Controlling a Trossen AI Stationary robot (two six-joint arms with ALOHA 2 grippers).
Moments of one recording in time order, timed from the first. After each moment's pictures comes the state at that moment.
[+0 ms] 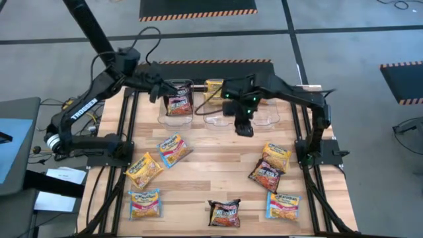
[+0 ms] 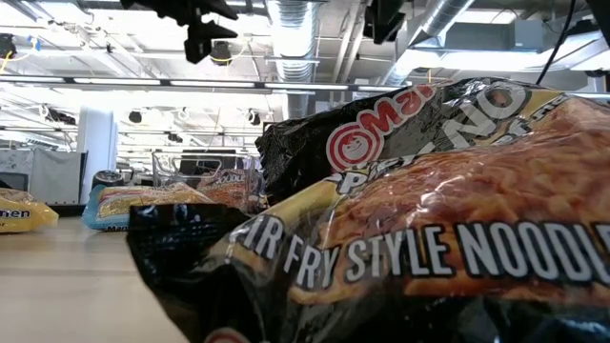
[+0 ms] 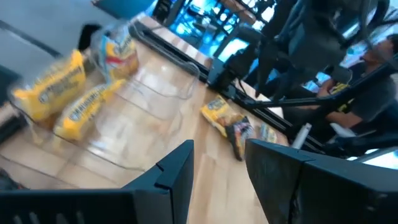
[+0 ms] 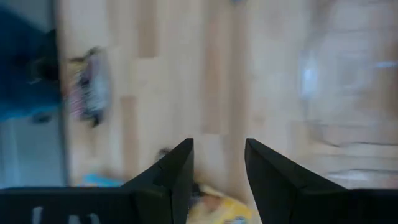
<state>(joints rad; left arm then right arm) 0.85 1.14 1.22 -0.51 0.77 -0.25 -0.20 1.85 2.13 -1.57 -0.29 -0.13</state>
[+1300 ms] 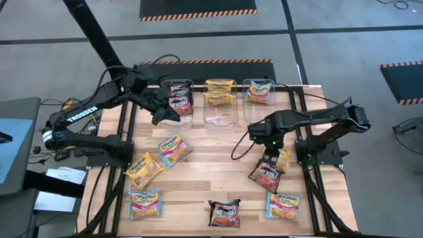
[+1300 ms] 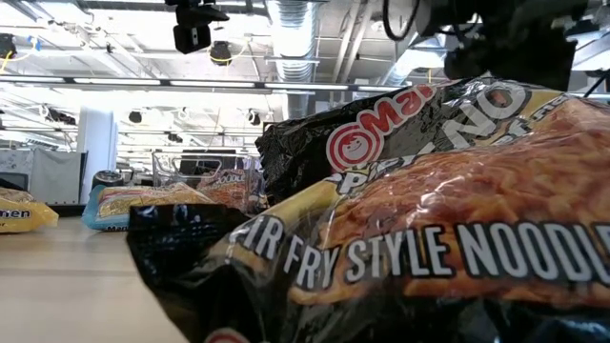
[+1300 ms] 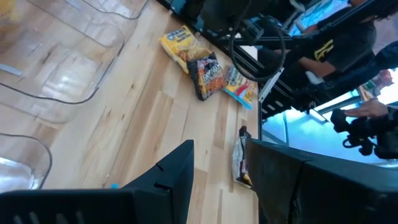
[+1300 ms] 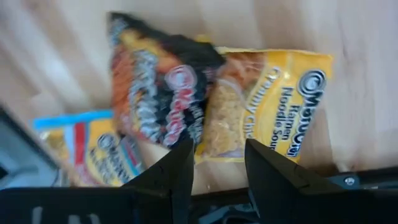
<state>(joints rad) 0.52 1.11 1.22 -0.68 0.65 -0.35 0.00 1.41 1.10 -1.33 -0.22 0.38</state>
